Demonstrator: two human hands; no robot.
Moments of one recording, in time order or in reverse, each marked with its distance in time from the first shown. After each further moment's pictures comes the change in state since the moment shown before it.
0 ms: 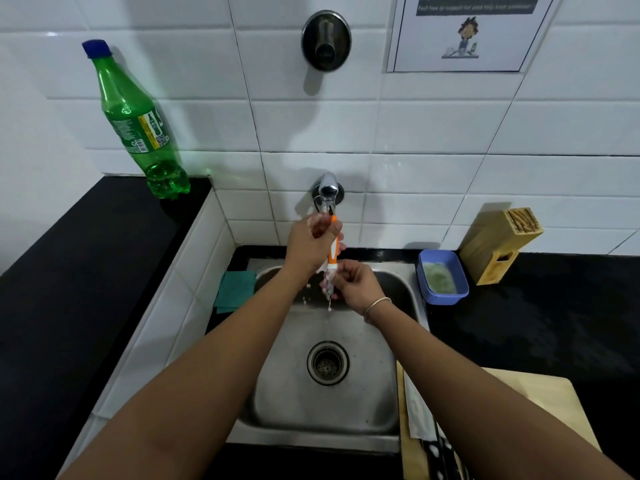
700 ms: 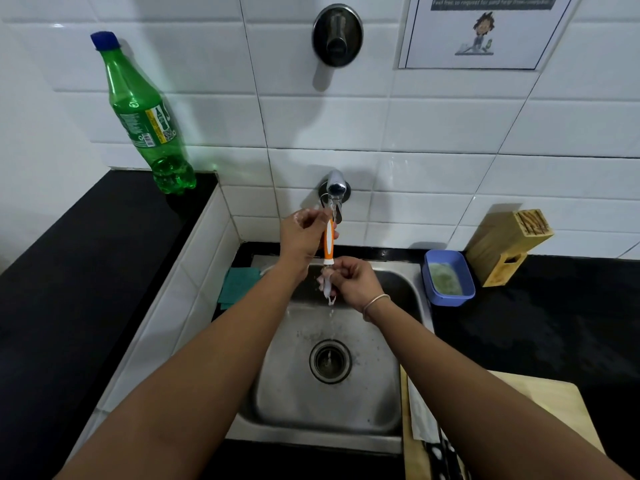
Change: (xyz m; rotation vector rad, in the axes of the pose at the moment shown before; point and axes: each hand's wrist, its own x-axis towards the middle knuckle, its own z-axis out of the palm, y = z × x) left_hand 0.013 -0.003 -0.018 -0.178 0.131 -0.109; right_hand 0.003 -0.008 0.012 -0.012 -0.018 0.020
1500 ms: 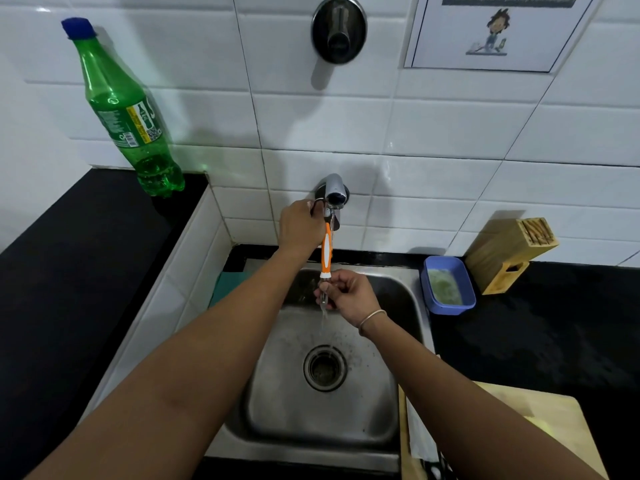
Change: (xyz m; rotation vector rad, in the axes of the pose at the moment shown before) left_hand 0.051 0.007 0.011 0.912 0.055 0.272; right_hand 0.009 0.016 0.002 -0.021 0.059 0.099
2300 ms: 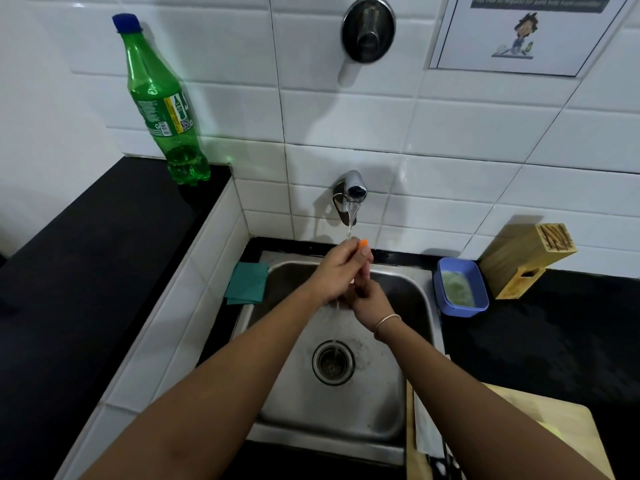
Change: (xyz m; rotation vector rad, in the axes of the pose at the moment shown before) left_hand -0.081 -0.023 0.026 -0.682 -0.476 0.125; right_hand -0.010 0.016 -0.010 -0.224 -0.009 -0.025
